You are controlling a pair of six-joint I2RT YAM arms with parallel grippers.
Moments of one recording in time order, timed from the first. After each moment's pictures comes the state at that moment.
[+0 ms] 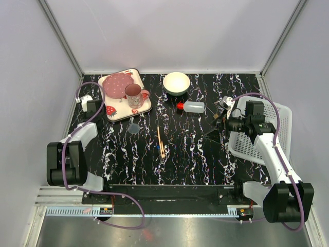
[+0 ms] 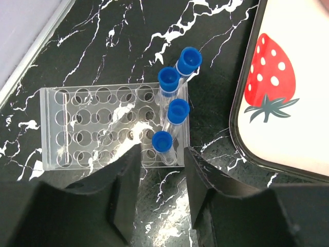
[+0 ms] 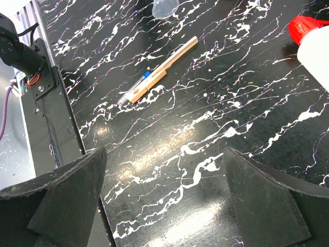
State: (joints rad) left arm 0.07 1.46 0.79 -0.10 -0.43 -0.36; right arm 0.01 1.10 0.84 -0.52 -1.06 -0.38
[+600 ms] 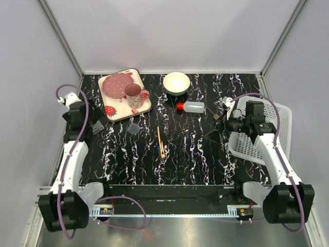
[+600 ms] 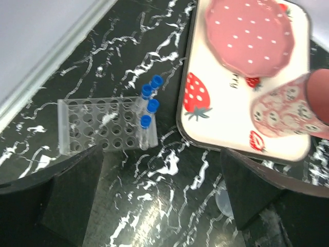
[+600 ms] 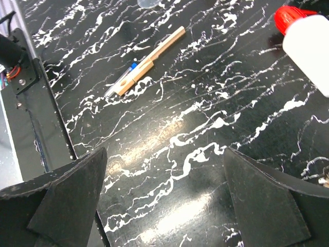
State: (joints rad) left arm 0.09 1.02 0.78 -0.27 -0.30 -0.41; right arm 0.01 1.09 0.84 -0.54 -1.01 -0.42
